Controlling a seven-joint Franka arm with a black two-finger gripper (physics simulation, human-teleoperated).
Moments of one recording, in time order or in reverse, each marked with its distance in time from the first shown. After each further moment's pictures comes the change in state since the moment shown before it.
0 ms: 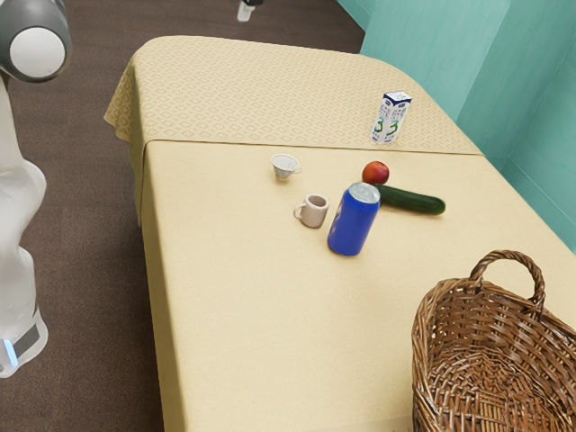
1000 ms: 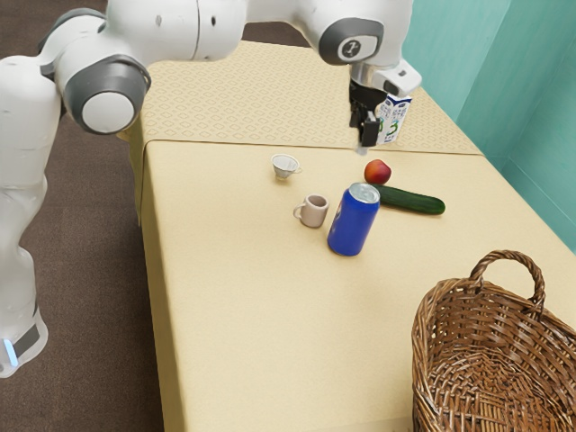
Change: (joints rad) arm -0.013 0.348 -0.141 -0.210 -0.241 0.703 0.117
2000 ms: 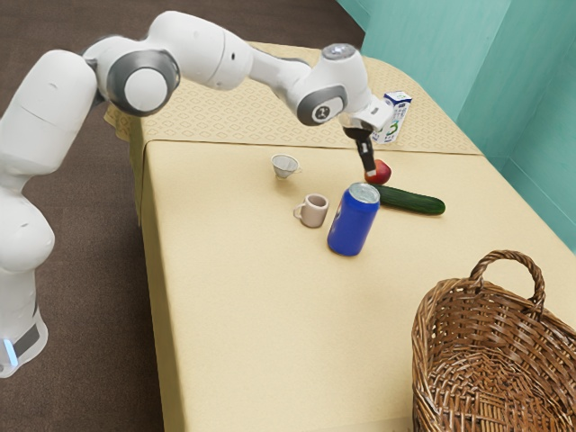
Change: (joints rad) arm 0.930 0.298 -0.932 -0.079 0.246 0.722 0.088
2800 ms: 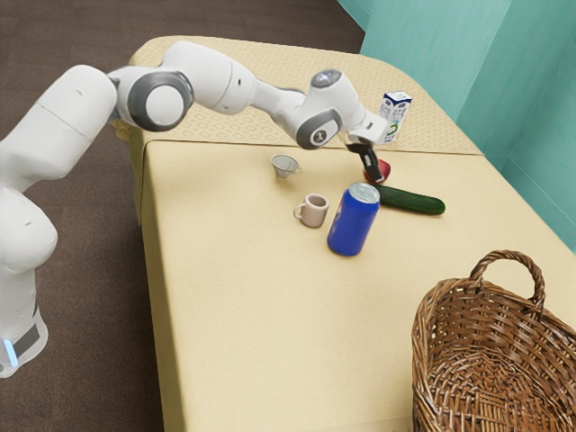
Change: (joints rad) arm 0.064 0.250 -0.094 0.153 0.083 0.205 0.022
